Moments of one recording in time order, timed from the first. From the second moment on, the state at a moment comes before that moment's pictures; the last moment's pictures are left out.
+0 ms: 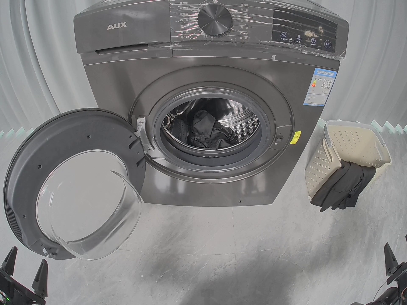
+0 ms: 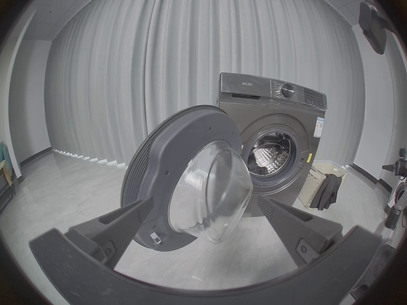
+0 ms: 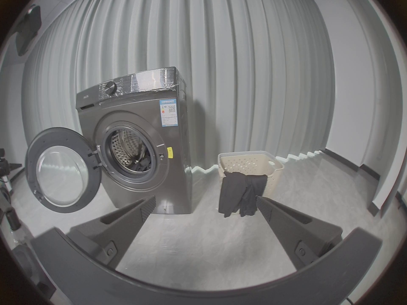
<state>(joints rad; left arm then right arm) 0.00 0.10 -0.02 -0.10 0.04 -0.05 0.11 0.10 -0.02 -0.07 -0.21 0.05</state>
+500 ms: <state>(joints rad) 0.00 0.02 -0.02 -0.07 0.02 -0.15 0.01 0.02 -0.02 0.01 -0.02 0.01</state>
